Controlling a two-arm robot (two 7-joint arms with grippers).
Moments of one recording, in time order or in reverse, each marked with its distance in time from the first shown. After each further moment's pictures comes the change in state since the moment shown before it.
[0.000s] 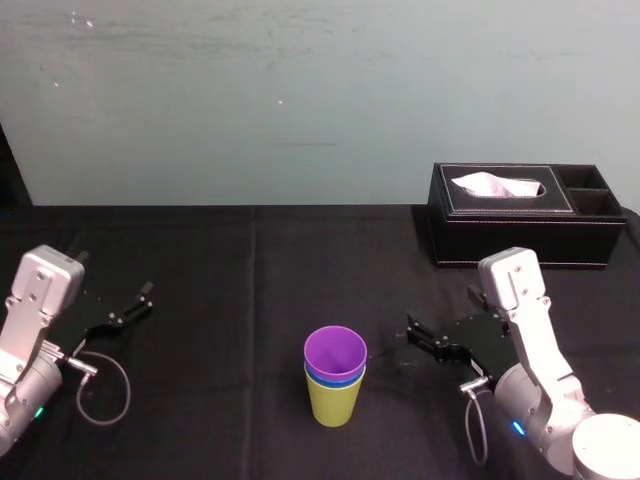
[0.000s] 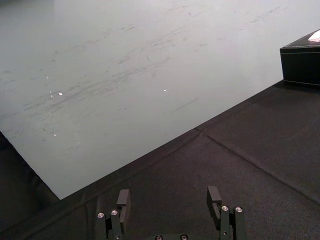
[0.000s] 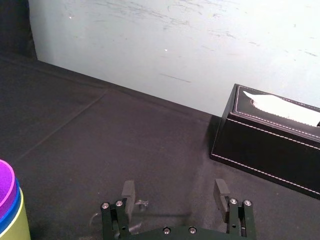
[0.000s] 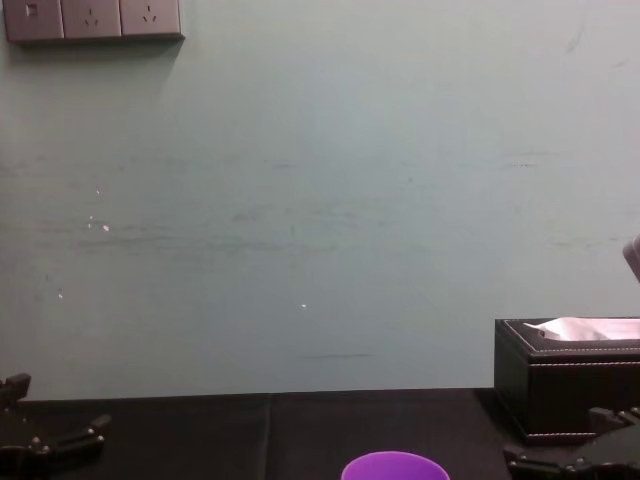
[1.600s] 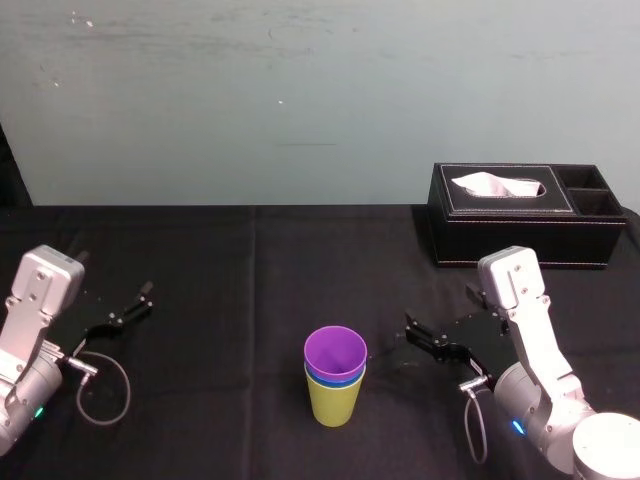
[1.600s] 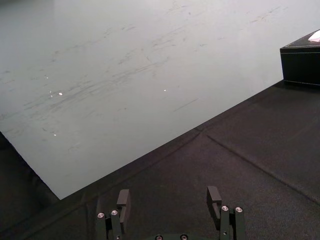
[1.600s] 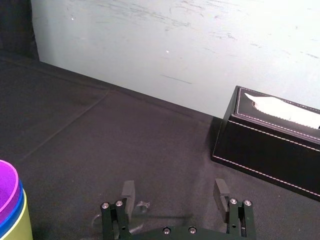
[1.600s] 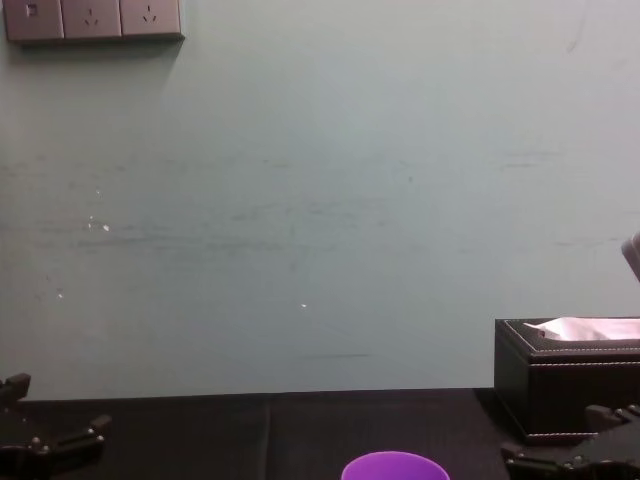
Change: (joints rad) left arm 0.000 0.000 0.000 0.000 0.000 0.000 0.000; right arm 0.002 0.002 -0.002 -0.003 0.001 -0.002 0.004
